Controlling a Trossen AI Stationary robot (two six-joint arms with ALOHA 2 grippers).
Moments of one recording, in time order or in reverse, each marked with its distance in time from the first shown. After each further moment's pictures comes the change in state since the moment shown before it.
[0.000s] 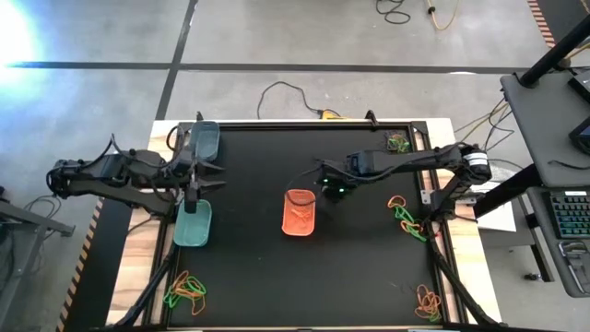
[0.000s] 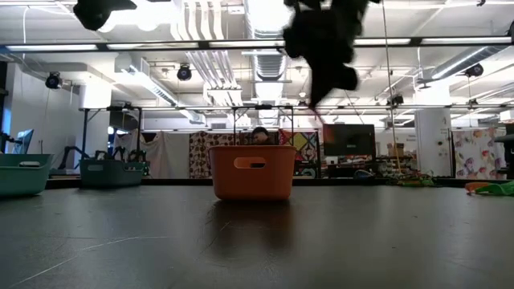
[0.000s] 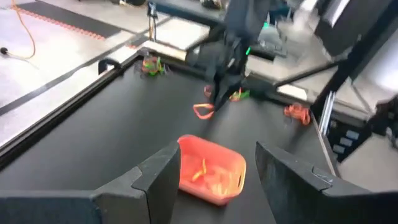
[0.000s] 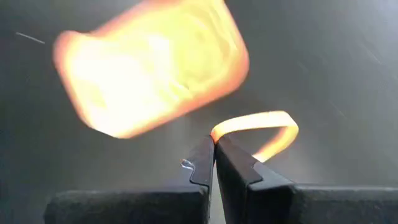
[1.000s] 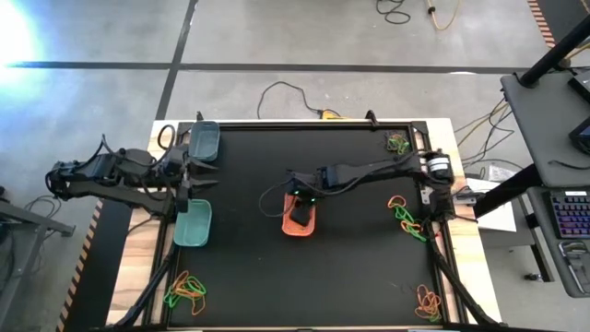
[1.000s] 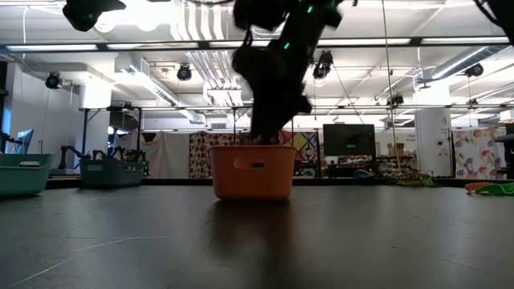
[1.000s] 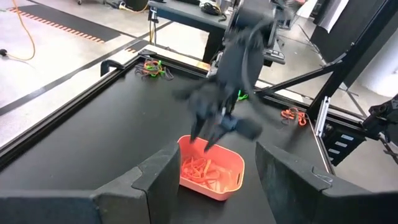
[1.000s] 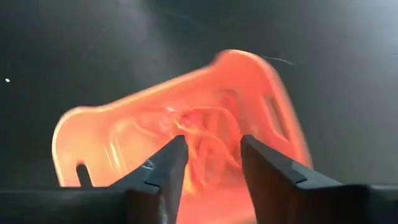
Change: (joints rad) left arm 0.001 -0.080 -0.007 -0.044 -0.002 -0.010; right arm 0.028 0.264 0.167 0.103 0.113 -0.067
